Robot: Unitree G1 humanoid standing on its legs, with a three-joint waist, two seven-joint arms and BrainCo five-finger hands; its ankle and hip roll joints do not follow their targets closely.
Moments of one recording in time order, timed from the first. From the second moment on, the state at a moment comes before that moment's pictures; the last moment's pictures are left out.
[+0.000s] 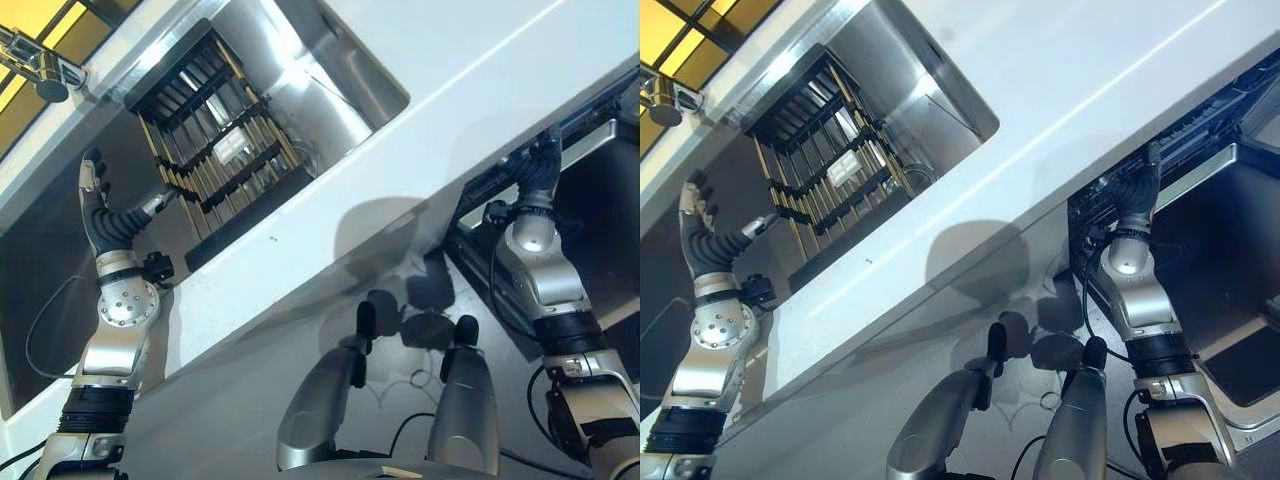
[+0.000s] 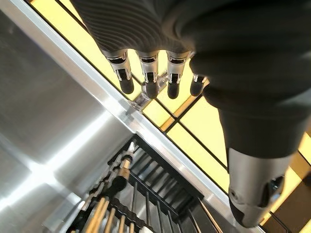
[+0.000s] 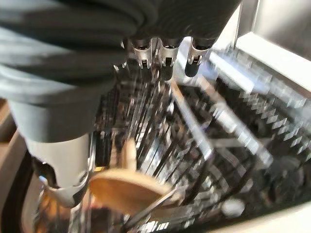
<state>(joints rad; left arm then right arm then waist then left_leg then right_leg) -0.15 0.61 0.08 0.00 -0.18 -0.12 0.55 -0.50 -0.55 0.04 0.16 0.24 0.12 -0.56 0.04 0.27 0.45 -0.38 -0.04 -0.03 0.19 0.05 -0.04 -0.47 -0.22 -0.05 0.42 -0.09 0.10</state>
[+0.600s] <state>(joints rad) -0.12 0.67 0.10 0.08 -0.14 -0.07 0.56 -0.34 -0.52 -0.10 0.08 0.22 0.11 -0.68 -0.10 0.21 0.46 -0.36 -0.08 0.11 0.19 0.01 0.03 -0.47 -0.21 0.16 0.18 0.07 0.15</state>
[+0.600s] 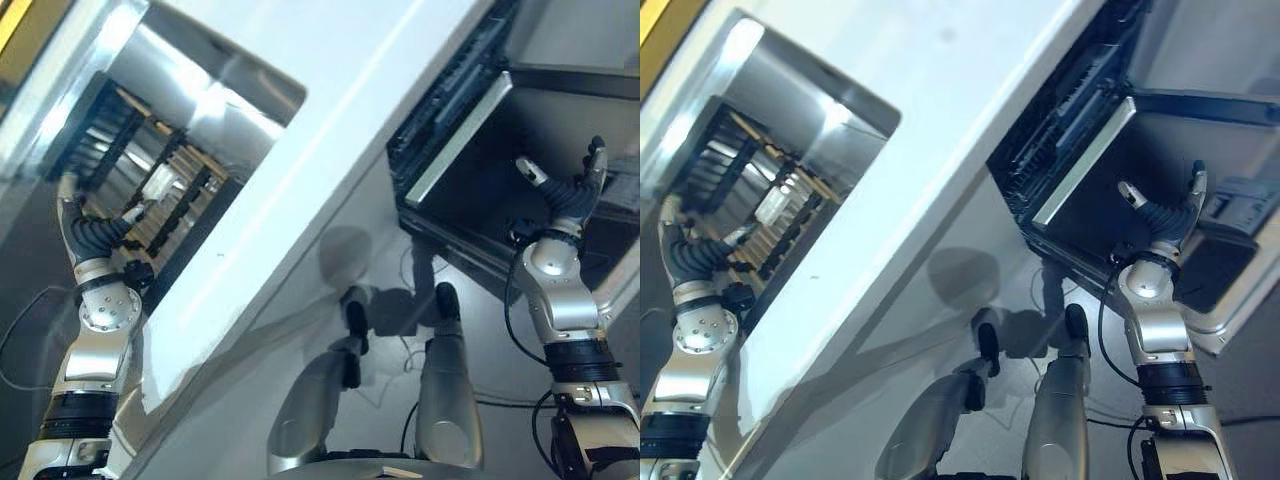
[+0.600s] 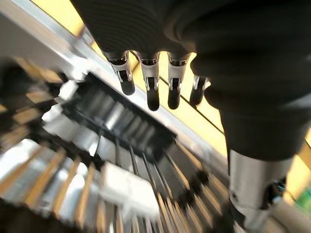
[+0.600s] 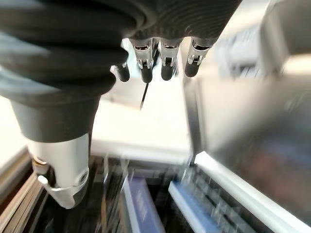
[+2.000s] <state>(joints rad) -0.11 0.72 0.04 0.39 -0.23 -0.18 0.66 -0.20 -0.33 -0.15 0.45 0.71 -0.52 -0.81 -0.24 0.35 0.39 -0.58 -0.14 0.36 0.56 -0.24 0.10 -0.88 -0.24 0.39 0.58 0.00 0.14</state>
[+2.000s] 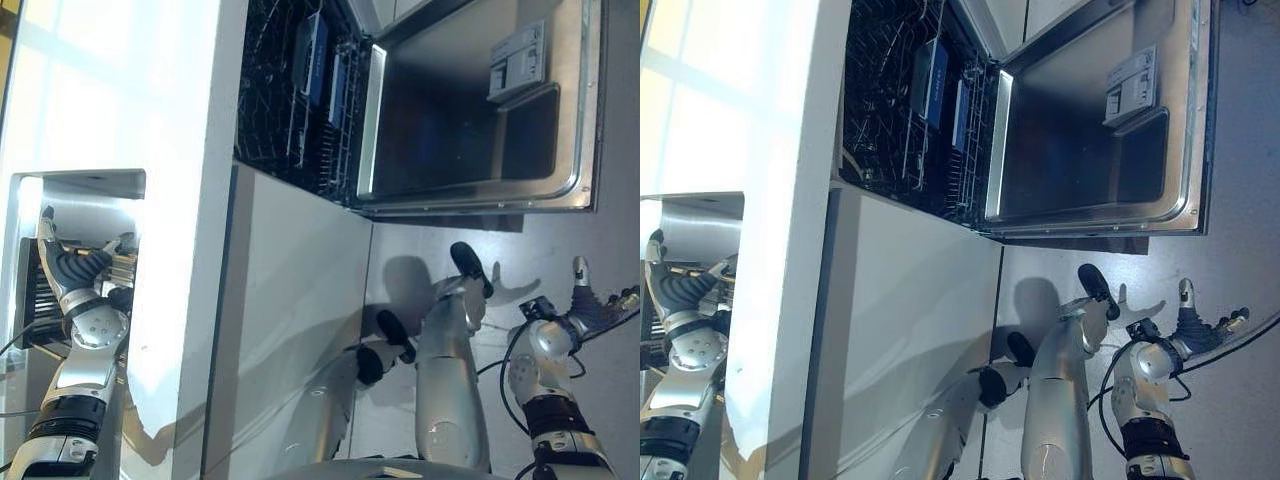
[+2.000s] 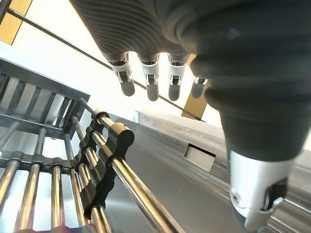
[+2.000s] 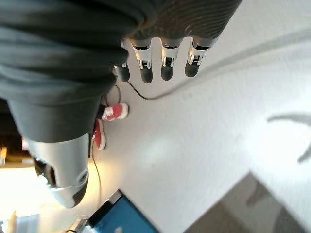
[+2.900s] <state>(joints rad) -0.13 0.84 0.05 0.37 -0.21 -0.14 0.60 -0.22 -0.43 -0.15 0.37 1.05 -0.39 0.02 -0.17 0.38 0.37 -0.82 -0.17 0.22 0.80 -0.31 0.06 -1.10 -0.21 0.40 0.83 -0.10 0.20</state>
